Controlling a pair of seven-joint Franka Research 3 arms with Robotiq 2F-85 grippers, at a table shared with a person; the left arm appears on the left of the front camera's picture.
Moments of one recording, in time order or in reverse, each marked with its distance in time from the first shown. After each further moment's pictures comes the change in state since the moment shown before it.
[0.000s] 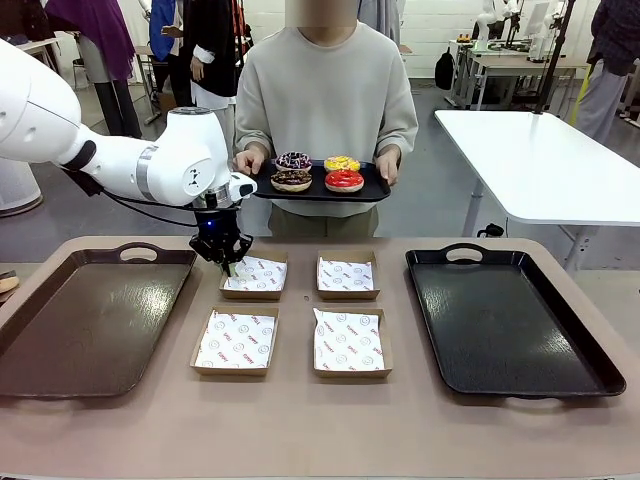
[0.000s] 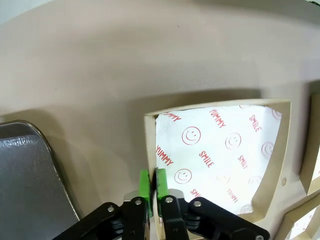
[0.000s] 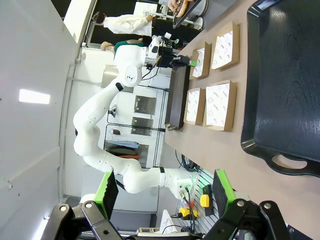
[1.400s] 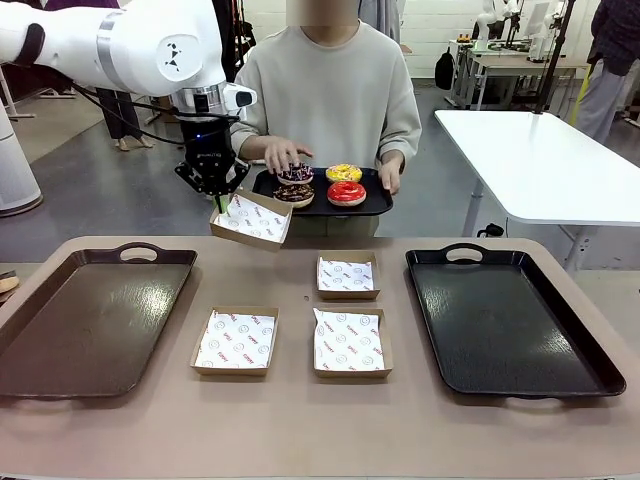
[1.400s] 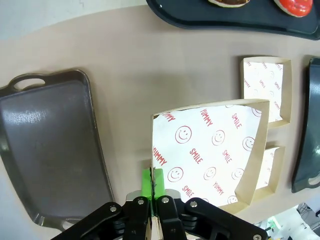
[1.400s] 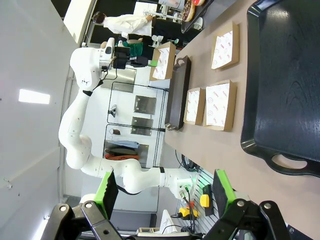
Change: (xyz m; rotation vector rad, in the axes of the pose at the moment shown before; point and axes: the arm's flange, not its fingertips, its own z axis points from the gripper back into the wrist) left arm -0.030 -0.032 0.183 0.024 -0.005 0.020; right arm 0.000 0.000 0.000 0.000 0.000 0.000
